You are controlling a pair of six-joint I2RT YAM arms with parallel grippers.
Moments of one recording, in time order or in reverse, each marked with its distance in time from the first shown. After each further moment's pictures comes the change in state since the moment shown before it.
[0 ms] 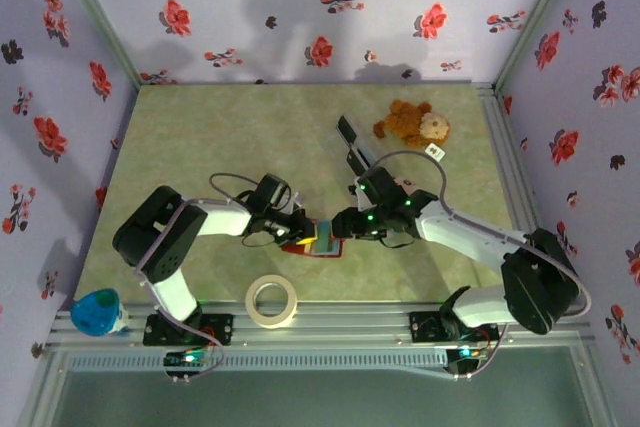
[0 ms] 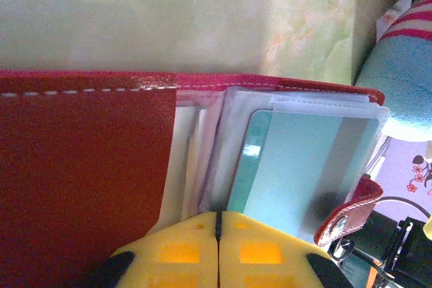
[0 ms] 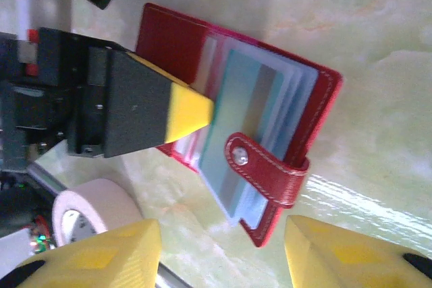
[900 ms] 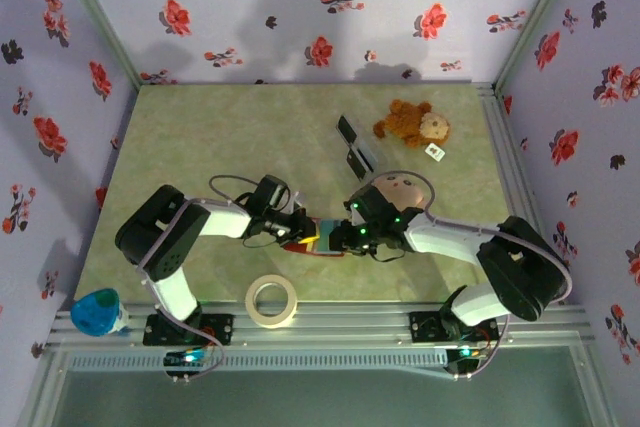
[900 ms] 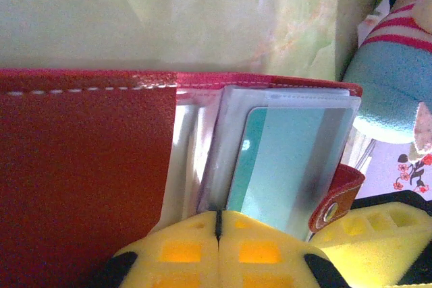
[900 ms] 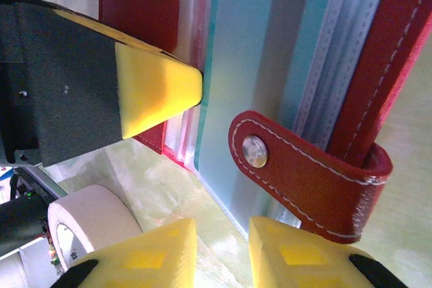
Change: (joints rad) left arm 0.005 0.016 -0.029 0.101 0.018 -0.027; right arm 0.060 0.097 -0.145 0.264 -0.035 0.175
